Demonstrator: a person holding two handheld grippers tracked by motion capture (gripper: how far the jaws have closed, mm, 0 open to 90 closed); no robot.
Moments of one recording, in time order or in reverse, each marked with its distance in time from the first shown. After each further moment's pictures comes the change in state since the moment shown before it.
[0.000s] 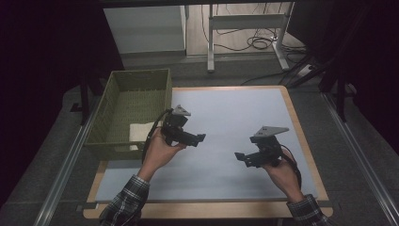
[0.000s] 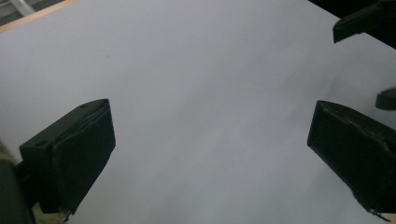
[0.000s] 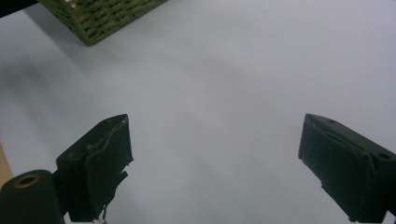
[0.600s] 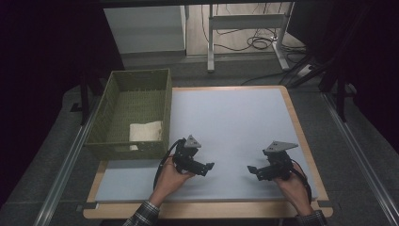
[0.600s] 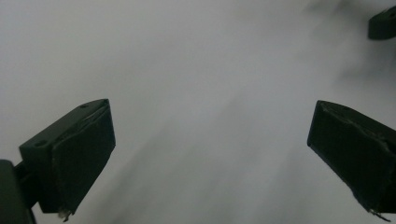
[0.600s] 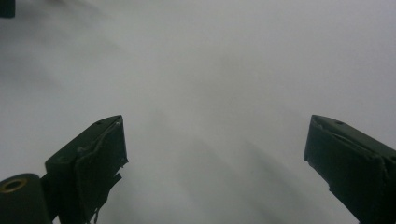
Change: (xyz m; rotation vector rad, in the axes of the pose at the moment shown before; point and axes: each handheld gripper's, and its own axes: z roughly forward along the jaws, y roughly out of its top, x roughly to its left) left arm -0.035 -0.079 0.056 0.038 -0.050 0.010; right arm -0.018 -0.063 0.002 0.062 -0.052 -0.002
